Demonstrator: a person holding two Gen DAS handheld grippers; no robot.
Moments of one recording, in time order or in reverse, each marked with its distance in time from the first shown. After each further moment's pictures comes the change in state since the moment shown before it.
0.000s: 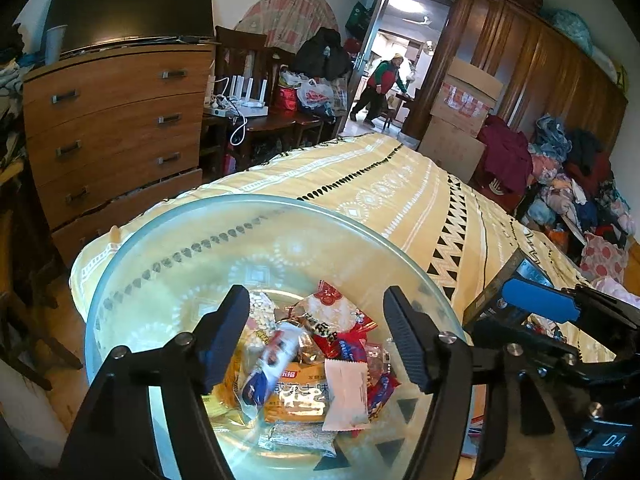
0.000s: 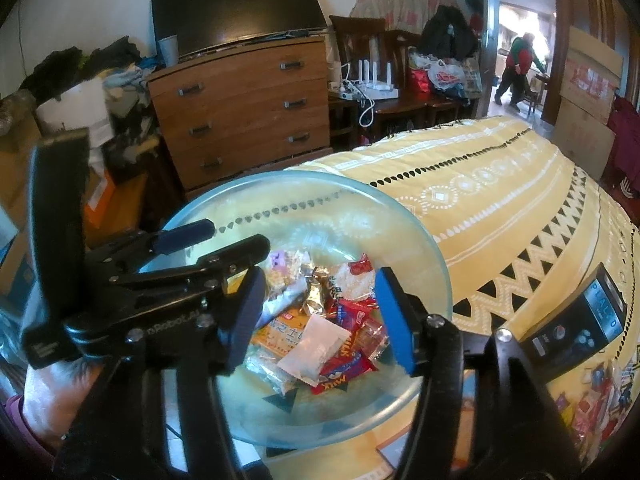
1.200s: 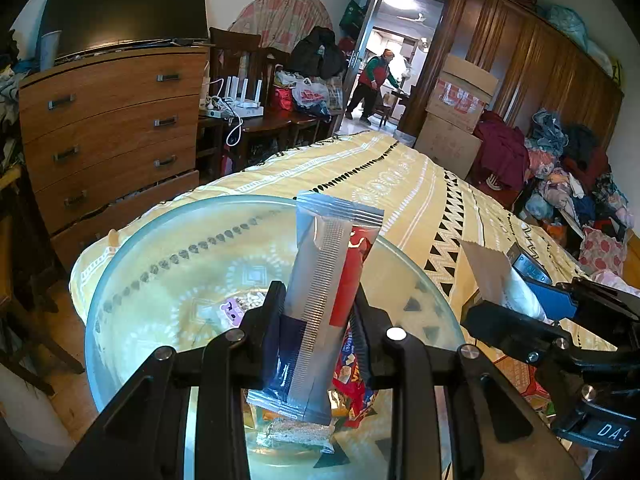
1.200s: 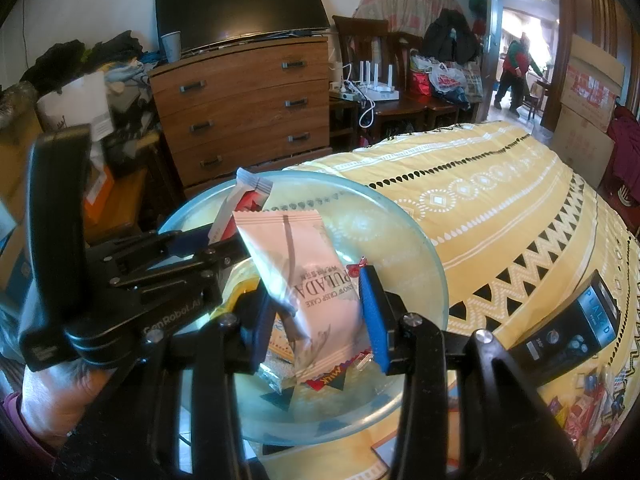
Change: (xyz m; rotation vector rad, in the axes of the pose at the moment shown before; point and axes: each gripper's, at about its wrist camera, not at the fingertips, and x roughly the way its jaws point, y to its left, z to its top) left arm 0.005 -0.001 -0.002 0.024 0.007 -0.004; right arm 0.002 0.004 0.003 -0.020 0.007 -0.013
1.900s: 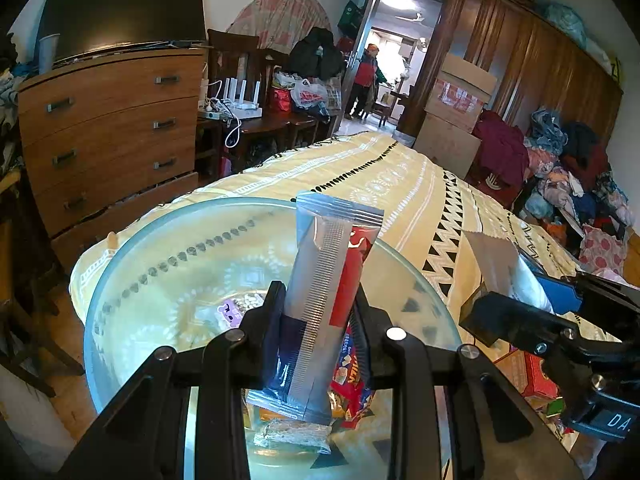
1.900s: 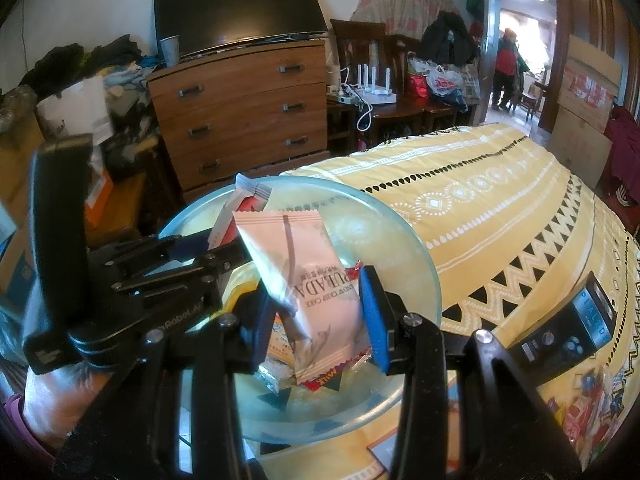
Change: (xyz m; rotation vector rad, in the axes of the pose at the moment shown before) left arm -0.001 -0.001 0.000 0.004 -0.002 0.000; right arm -0.002 -0.003 0.007 0.005 -0.011 -0.007
